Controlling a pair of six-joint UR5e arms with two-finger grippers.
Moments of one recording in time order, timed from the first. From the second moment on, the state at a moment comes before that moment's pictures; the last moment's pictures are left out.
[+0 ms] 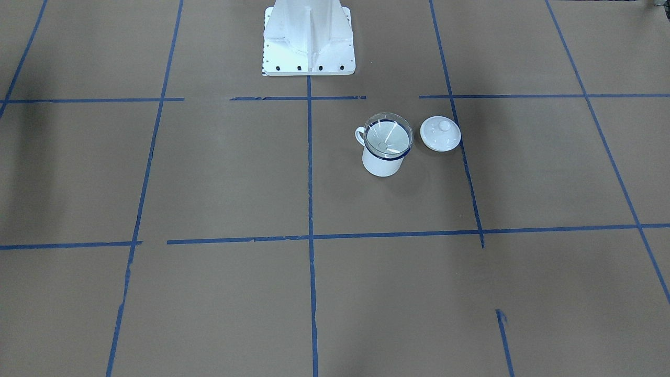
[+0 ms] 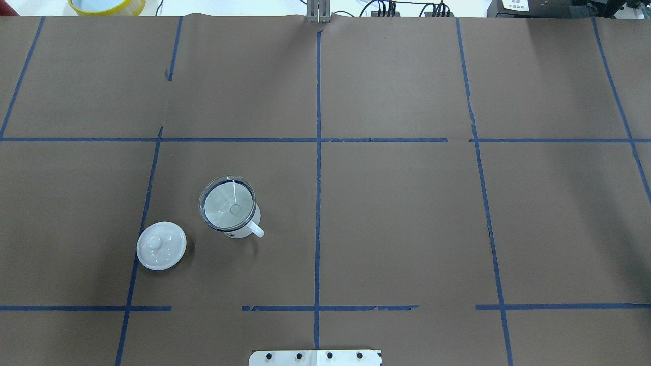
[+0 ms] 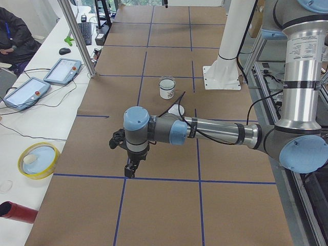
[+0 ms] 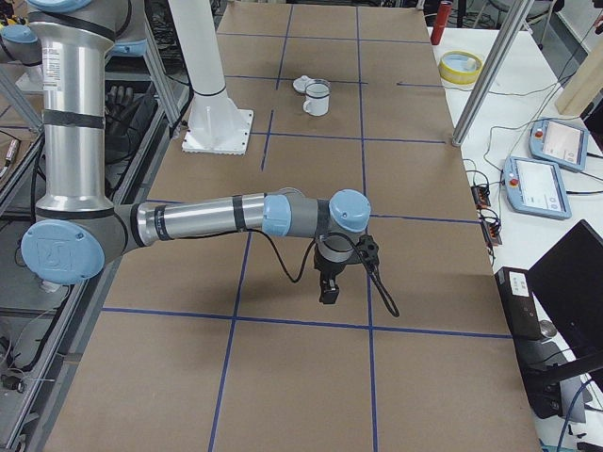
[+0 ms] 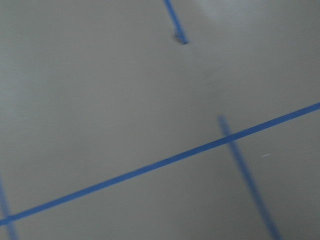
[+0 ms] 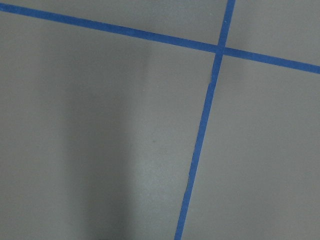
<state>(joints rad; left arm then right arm) -1.57 -1.53 -1.71 -1.58 -2.24 0.32 1.45 -1.63 1.79 -1.79 2.31 -0.13</state>
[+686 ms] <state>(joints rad) -1.57 -1.49 -1.69 -1.50 -2.36 0.31 1.45 -1.63 1.79 -1.79 2.31 -0.13</state>
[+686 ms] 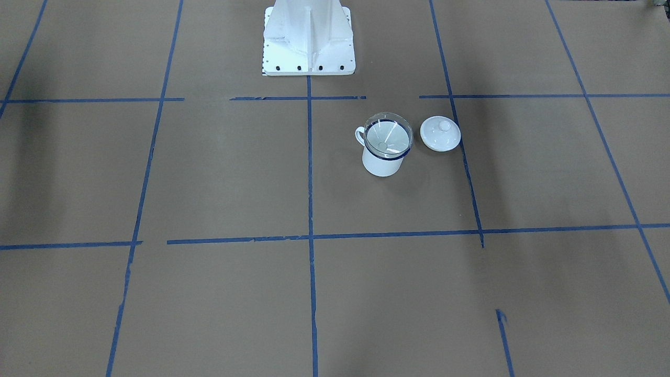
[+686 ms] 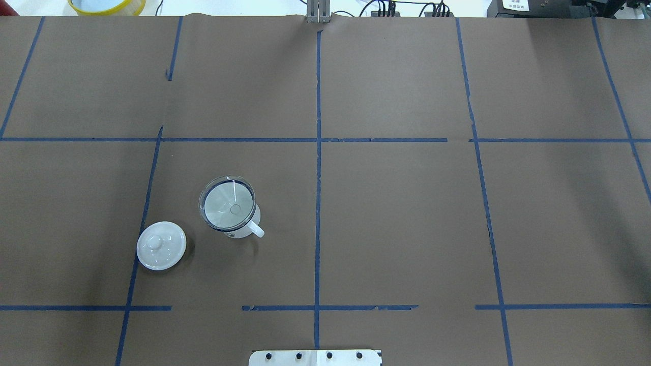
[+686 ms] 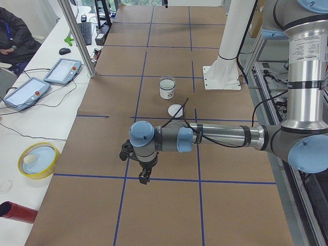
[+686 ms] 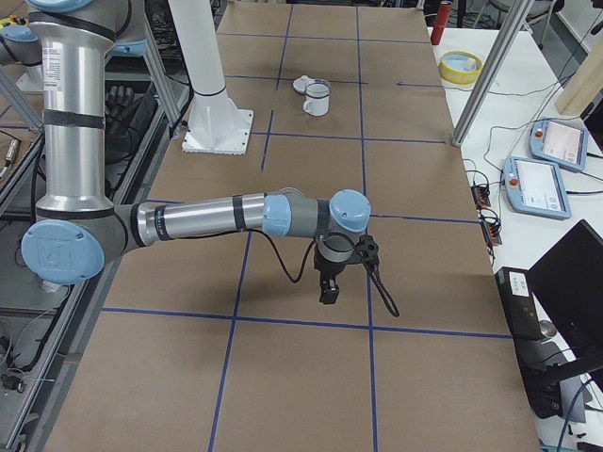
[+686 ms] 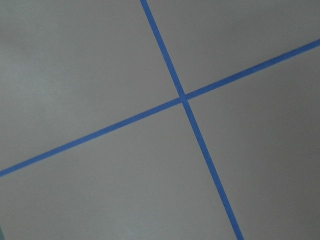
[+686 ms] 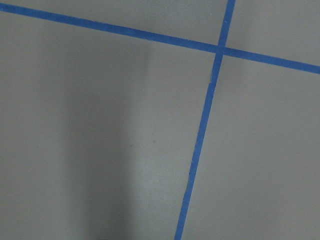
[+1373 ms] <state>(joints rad) -1.60 -1.48 -1.68 -1.49 -2.36 0.24 1.45 -1.63 1.79 -1.79 2.31 -0.13</state>
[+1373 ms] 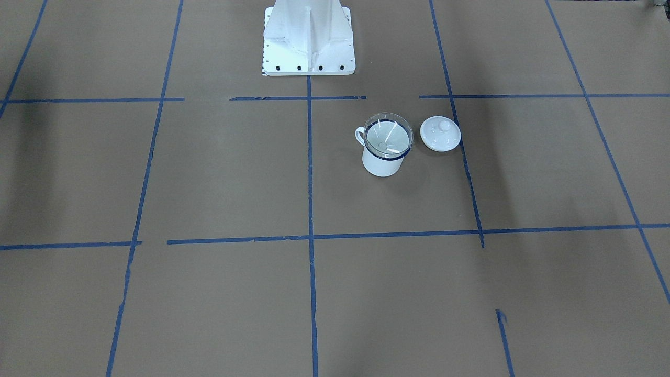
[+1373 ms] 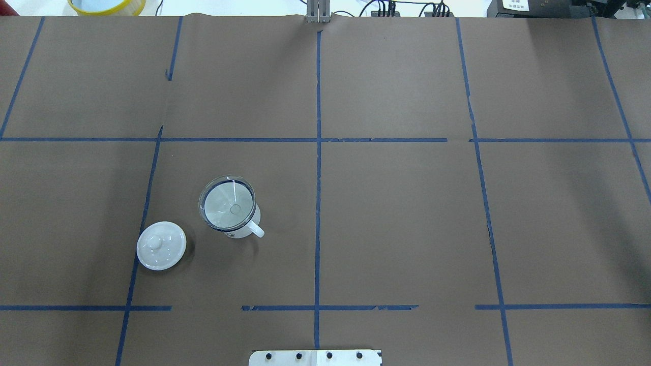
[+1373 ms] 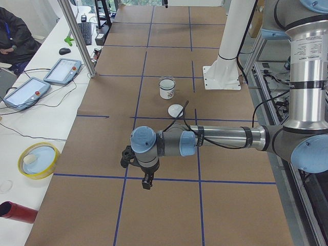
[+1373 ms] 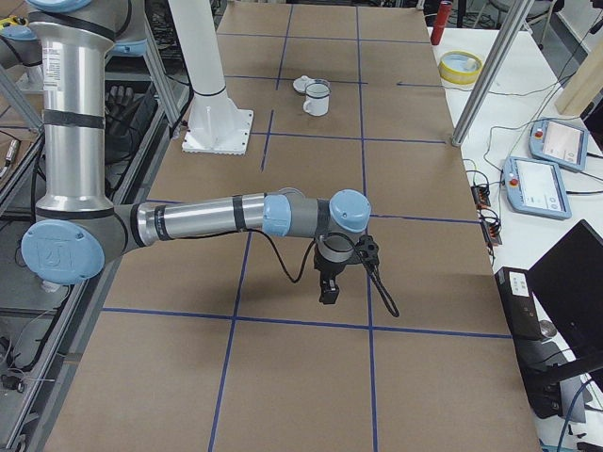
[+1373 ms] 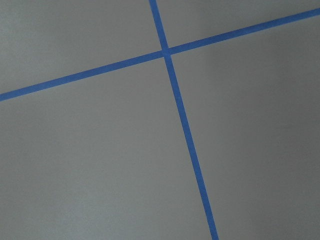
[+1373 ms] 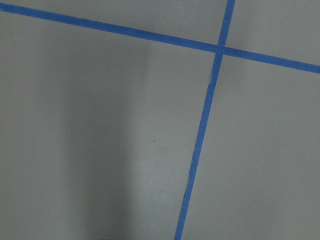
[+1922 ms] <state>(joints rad) -1.60 -1.48 -1.69 -1.50 -2.36 0.21 1.45 -1.63 1.79 -1.79 2.31 -0.13</state>
